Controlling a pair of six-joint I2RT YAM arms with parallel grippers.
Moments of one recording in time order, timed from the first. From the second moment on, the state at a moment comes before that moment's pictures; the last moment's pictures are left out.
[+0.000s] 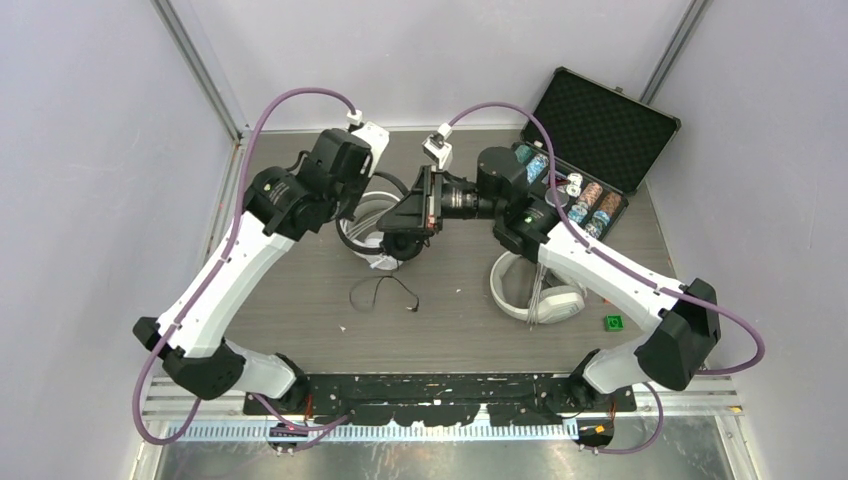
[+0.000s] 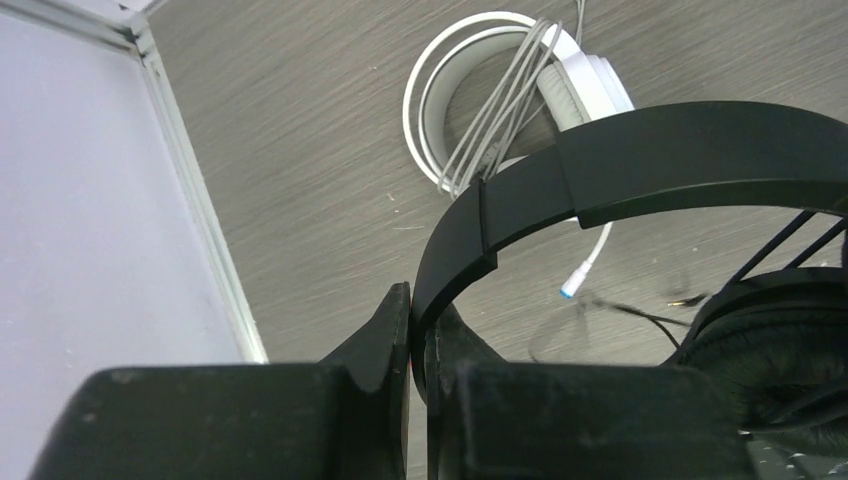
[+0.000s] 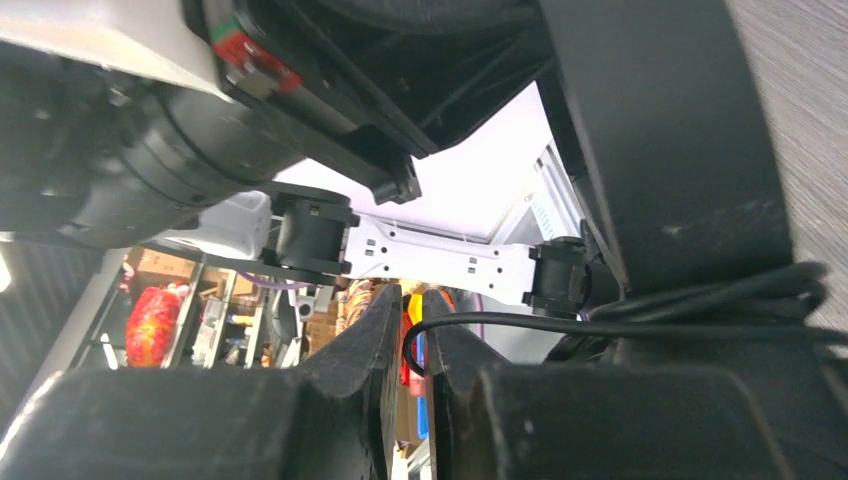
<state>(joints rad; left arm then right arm) -0.70 1.37 1.77 -1.17 -0.45 0.04 0.76 1.42 1.27 0.13 -0.74 1.16</state>
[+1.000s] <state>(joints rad) -0.70 1.52 2.16 -1.28 -0.57 -0.37 0.96 1.27 1.23 -0.14 -0.10 0.48</state>
